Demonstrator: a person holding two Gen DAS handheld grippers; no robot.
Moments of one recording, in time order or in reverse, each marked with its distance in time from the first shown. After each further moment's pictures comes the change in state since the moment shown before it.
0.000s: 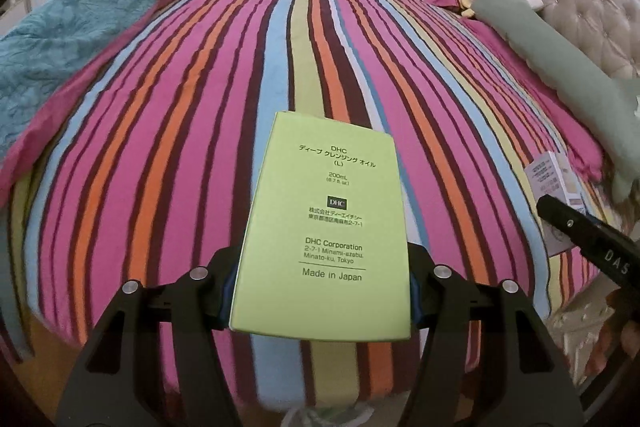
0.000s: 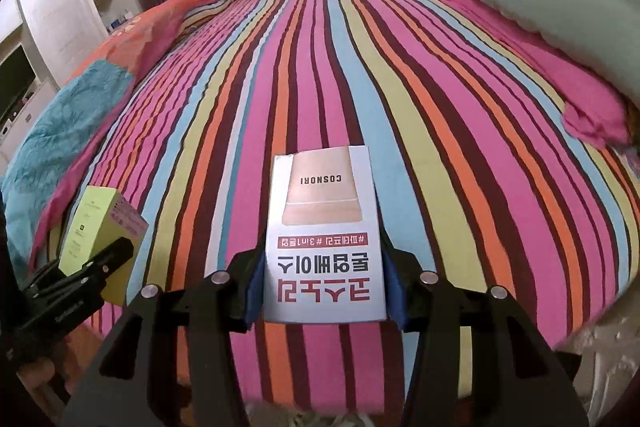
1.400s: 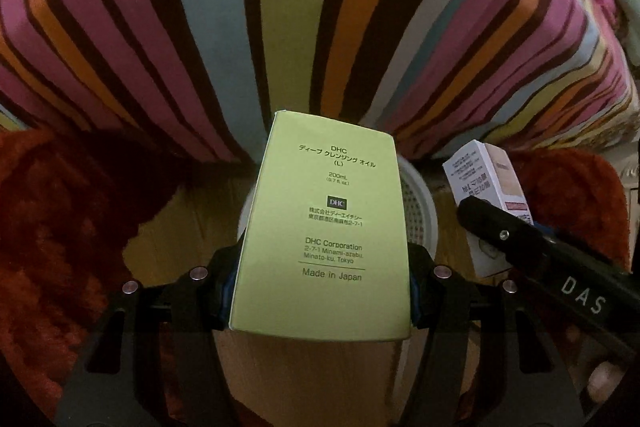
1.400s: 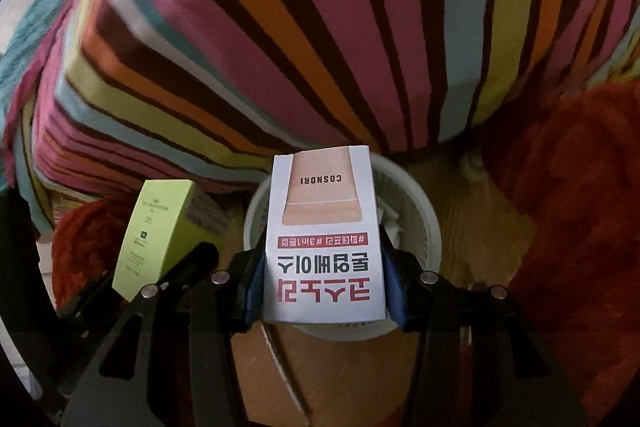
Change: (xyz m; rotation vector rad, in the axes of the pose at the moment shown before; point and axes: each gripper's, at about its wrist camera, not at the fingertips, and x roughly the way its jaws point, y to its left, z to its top) left arm 0.037 -0.016 -0.240 -0.020 0.547 -0.043; right arm 0.045 -0.007 -0.208 0.237 0.561 0.040
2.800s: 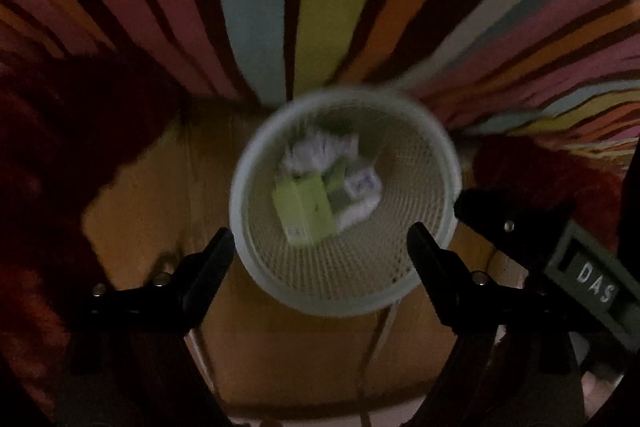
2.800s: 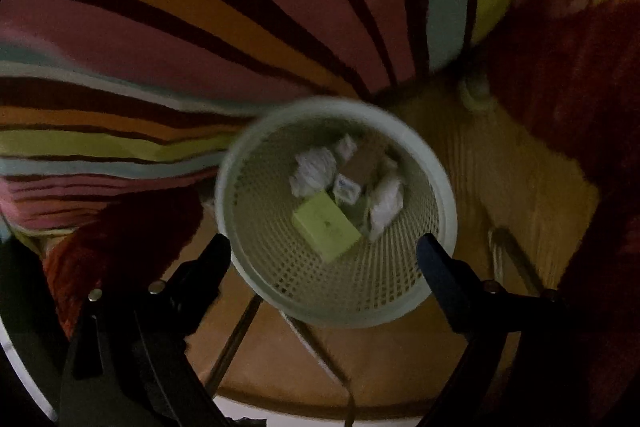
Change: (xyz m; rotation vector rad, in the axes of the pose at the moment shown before) left arm 0.031 0.015 0.008 -0.126 0.151 0.007; right arm 0.046 -0.022 0.001 0.164 0.142 -0.005
